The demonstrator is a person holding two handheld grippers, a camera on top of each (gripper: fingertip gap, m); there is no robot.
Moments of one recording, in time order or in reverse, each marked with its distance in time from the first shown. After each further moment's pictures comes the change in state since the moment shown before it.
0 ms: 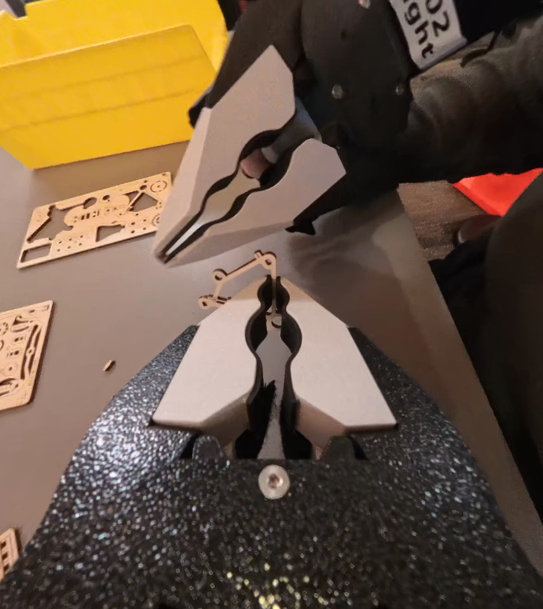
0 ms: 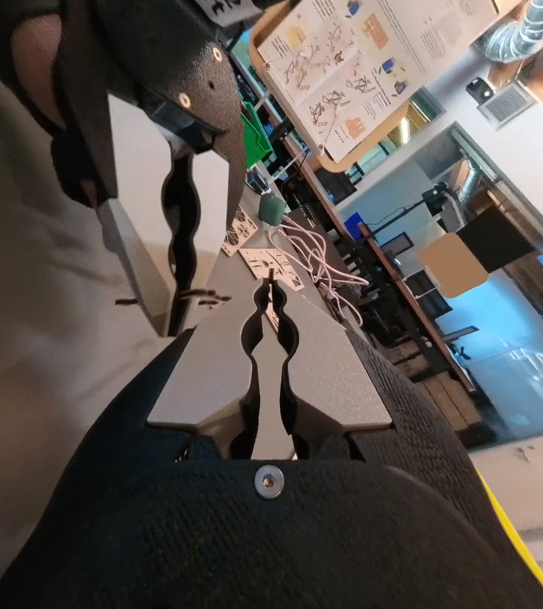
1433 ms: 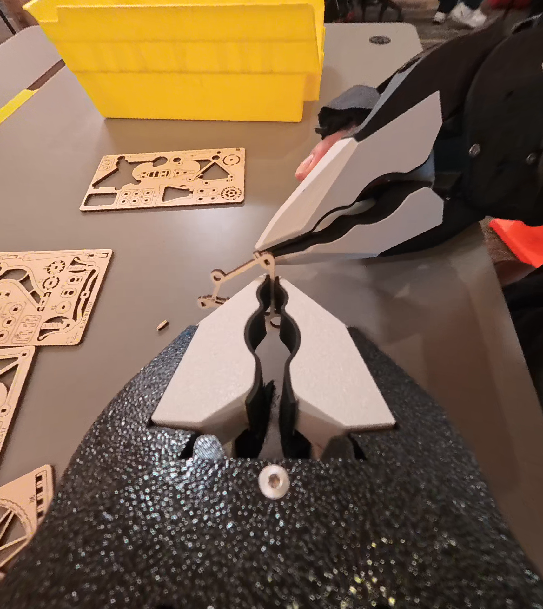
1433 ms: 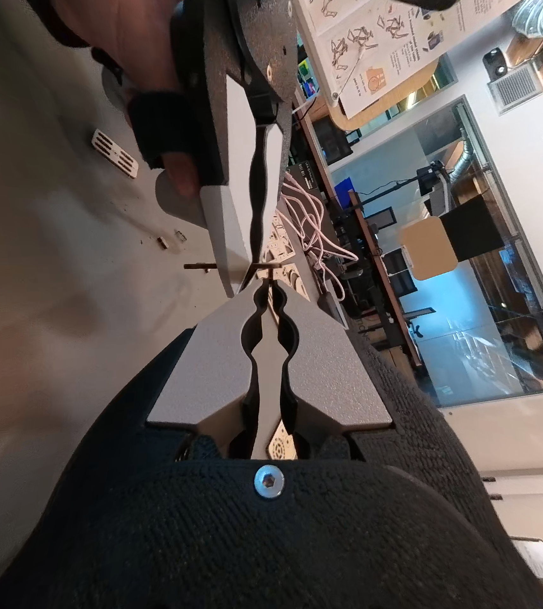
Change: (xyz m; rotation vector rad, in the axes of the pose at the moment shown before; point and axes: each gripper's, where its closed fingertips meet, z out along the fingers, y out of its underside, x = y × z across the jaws) left arm -0.051 0.013 -0.005 -0.005 -0.129 -0.173; right arm -0.010 0.023 0.010 -0.165 0.022 -0.170
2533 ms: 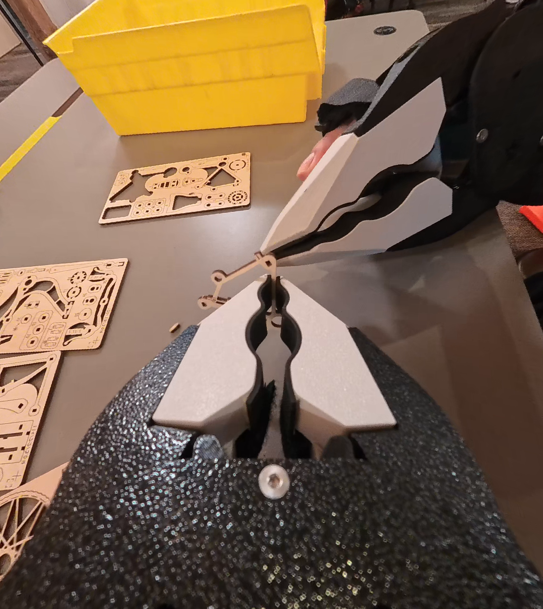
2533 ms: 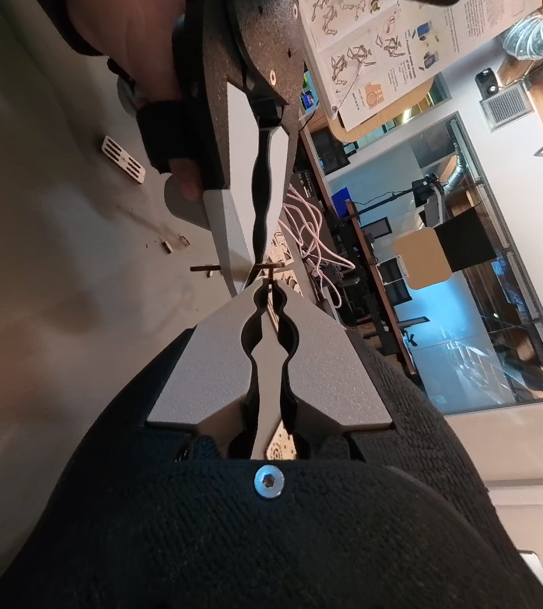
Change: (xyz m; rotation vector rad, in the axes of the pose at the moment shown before) left arm -0.001 0.000 -0.003 0.009 -0.043 0.077; right arm -0.002 -0.005 -0.003 0.025 0.004 -0.024
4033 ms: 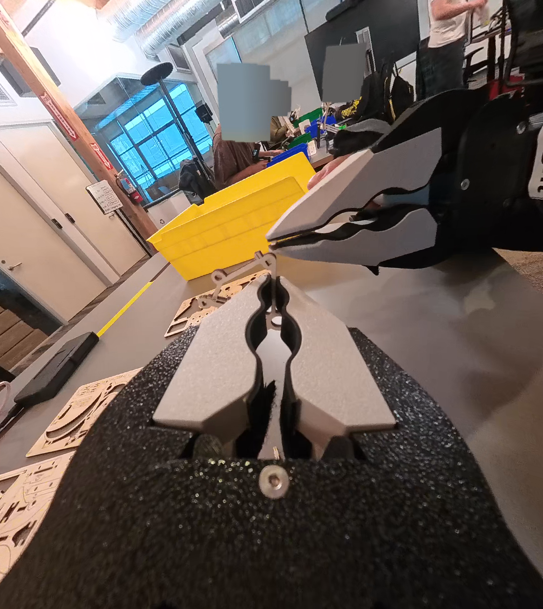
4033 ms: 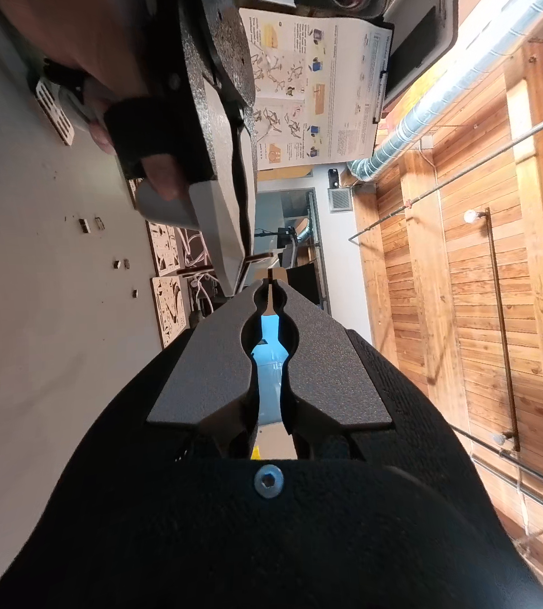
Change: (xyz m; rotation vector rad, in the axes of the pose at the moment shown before) left arm 0.014 -0.039 -0.022 0.458 -0.131 0.270; right arm 0.025 -0.034 -0.029 0.043 0.351 -0.484
